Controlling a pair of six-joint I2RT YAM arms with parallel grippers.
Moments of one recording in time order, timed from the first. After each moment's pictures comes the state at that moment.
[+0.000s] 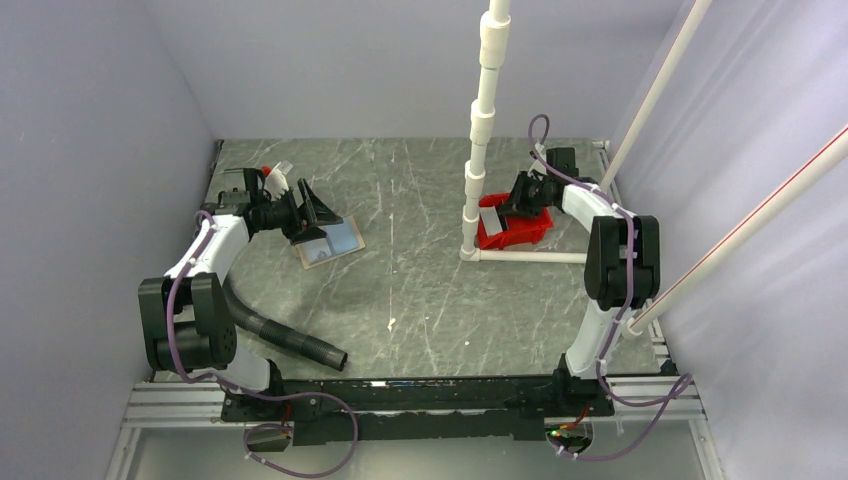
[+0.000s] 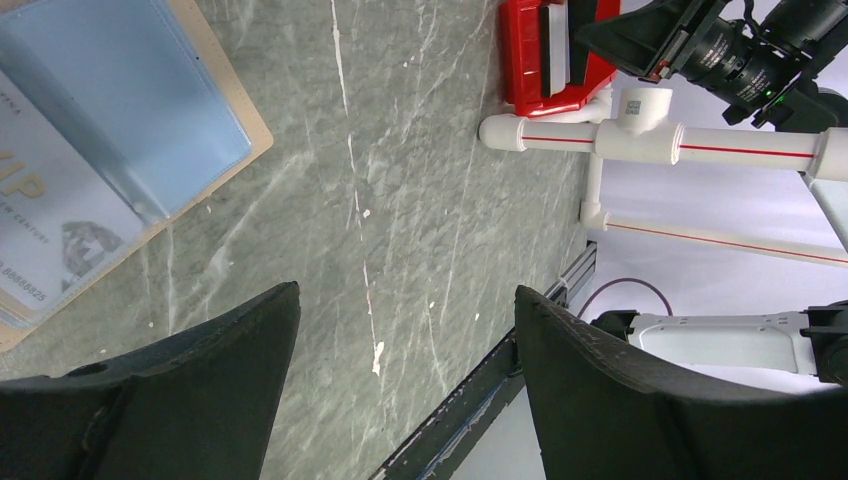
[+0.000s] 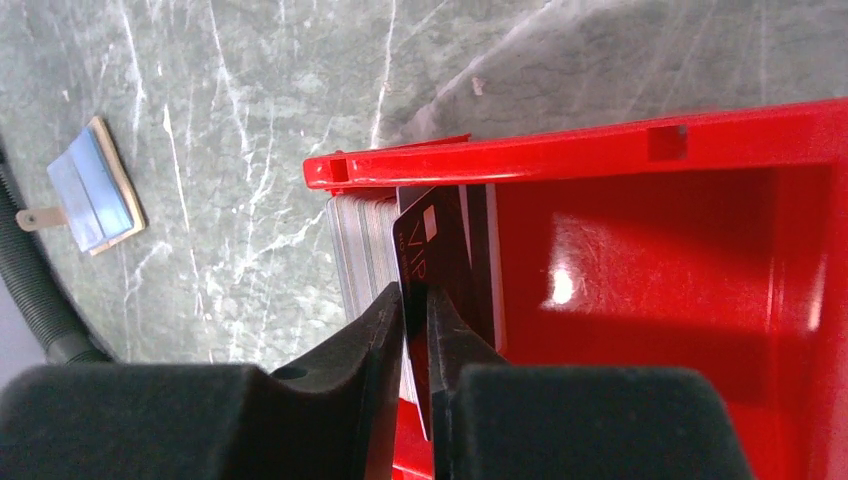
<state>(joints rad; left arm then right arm) 0.09 1.50 1.04 -0.41 0.87 -0.42 0.02 1.89 1.31 -0.35 -0.52 0.32</state>
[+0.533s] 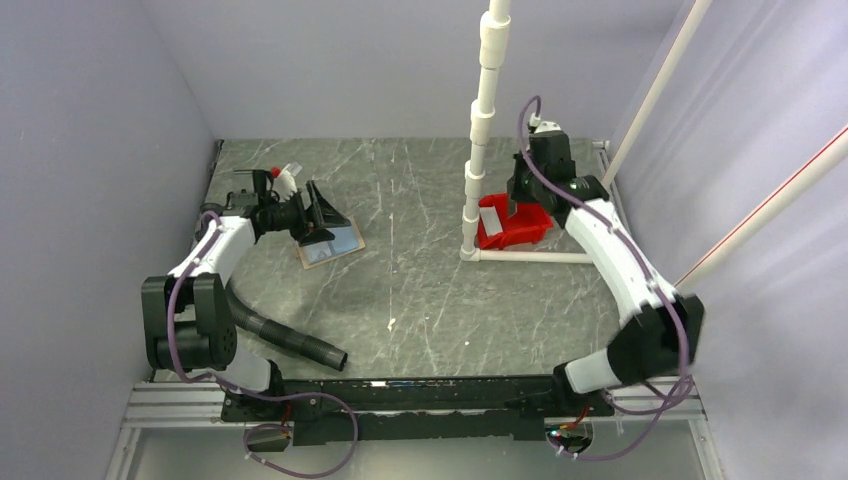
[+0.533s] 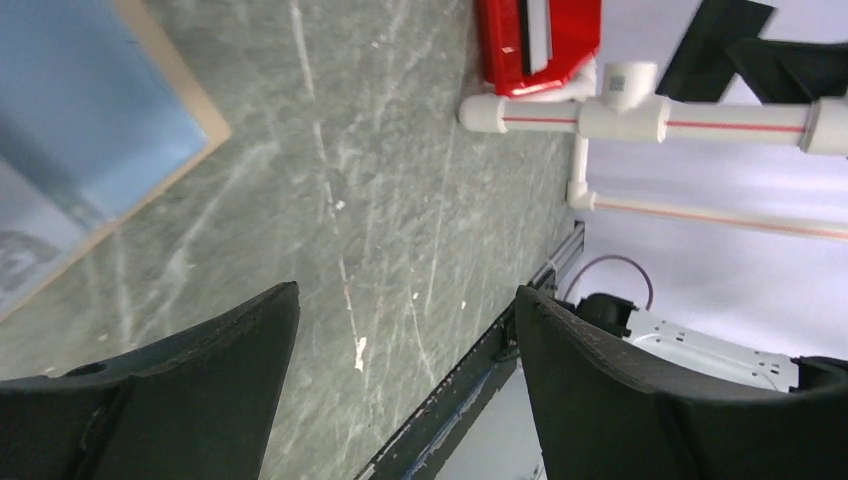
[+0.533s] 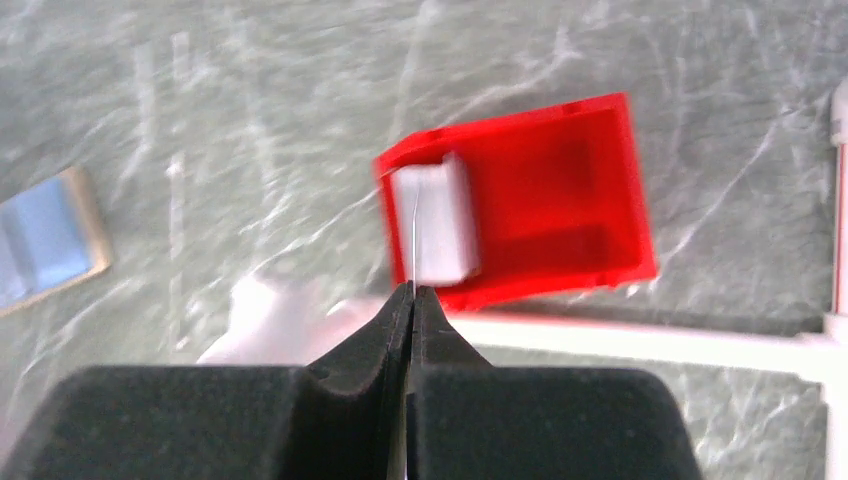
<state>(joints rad) 0.07 1.50 1.02 -0.38 0.89 -0.44 0.22 1.50 1.35 -0.54 0.06 0.28</state>
